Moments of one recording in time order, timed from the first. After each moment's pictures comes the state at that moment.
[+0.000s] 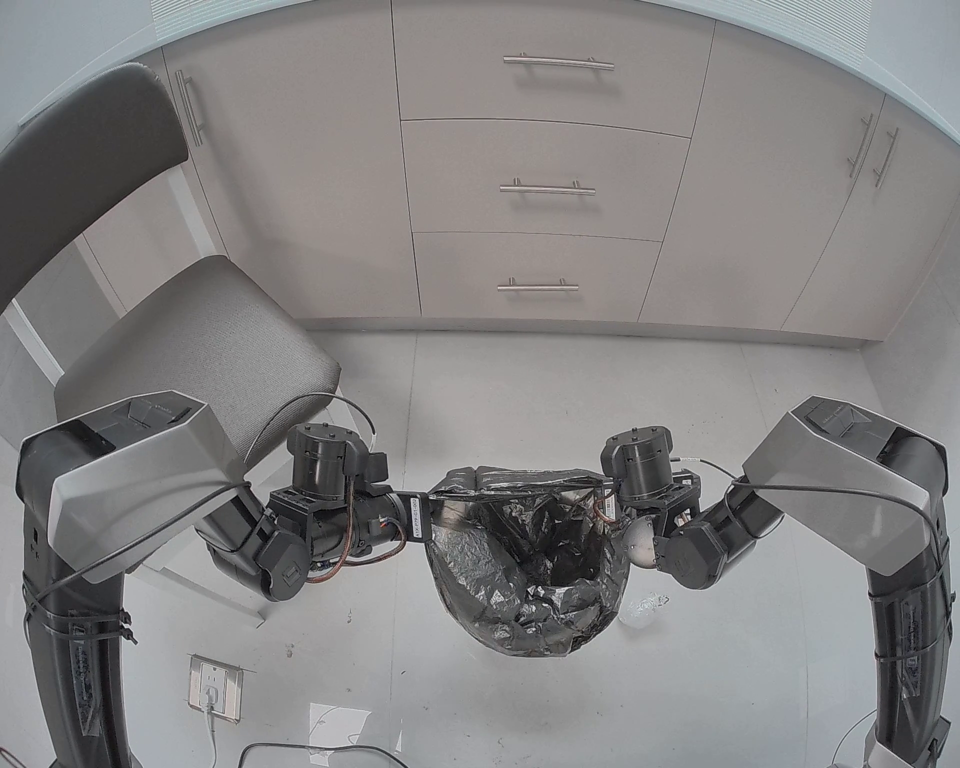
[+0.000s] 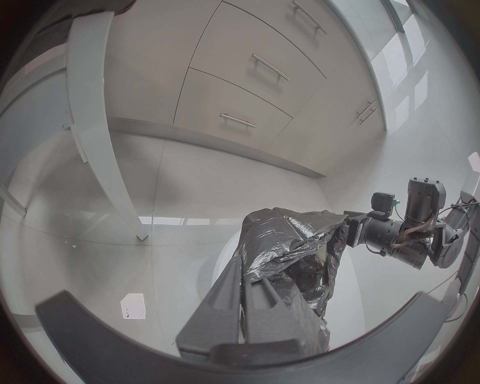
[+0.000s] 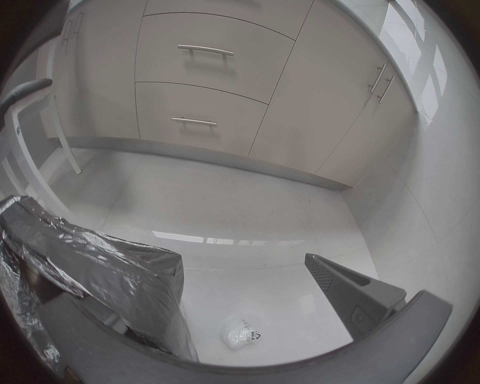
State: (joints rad) left arm -0.41 2.32 -0.98 -0.87 -0.24 -0.29; right arm 0.51 2.41 -1.15 -0.75 -0.76 0.11
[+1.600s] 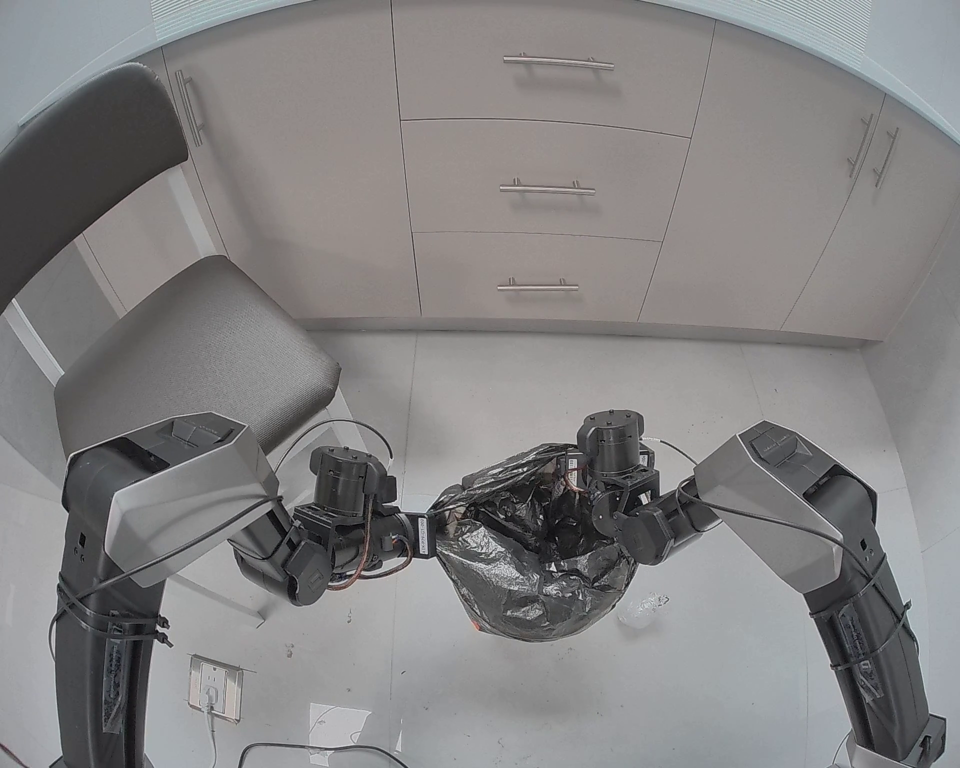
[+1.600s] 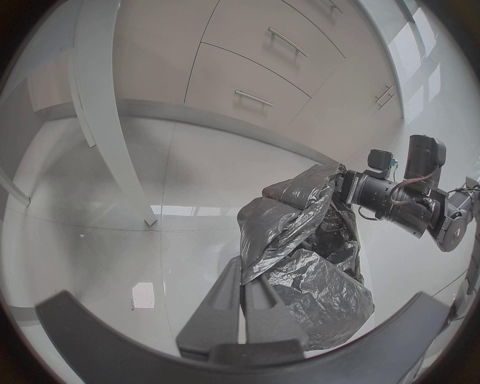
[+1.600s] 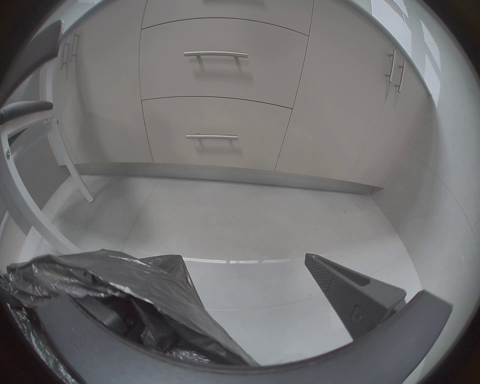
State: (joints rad) left arm -0.41 2.45 -1.07 -0.82 -0.18 -0.28; right arm 0.47 2.67 -1.58 -0.77 -0.60 0.08
